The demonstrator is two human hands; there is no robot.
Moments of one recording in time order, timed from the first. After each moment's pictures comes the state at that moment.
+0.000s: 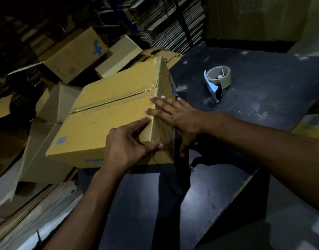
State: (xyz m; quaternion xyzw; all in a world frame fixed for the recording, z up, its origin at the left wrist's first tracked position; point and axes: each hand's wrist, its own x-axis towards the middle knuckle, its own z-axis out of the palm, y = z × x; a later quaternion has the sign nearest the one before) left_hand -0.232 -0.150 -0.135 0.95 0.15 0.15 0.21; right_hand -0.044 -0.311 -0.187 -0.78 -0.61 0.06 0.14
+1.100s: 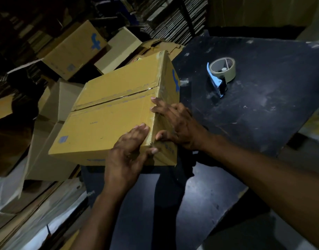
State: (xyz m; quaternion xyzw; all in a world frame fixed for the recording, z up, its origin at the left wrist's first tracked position) left_hand -0.268 -0.147 -0.162 0.96 0.04 0.18 0.20; right_hand -0.079 -0.292 -0.238 -0.74 -0.51 -0.08 0.44
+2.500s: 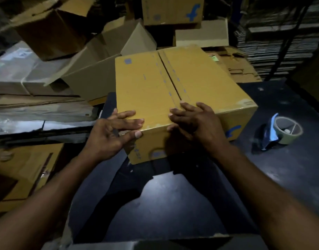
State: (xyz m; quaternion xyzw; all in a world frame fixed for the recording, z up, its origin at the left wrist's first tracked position) left_hand -0.365 -0.107 -0.173 0.85 0.25 0.33 0.33; right_hand -0.076 -0.238 -0.170 -0.65 -0.73 -0.10 0.21
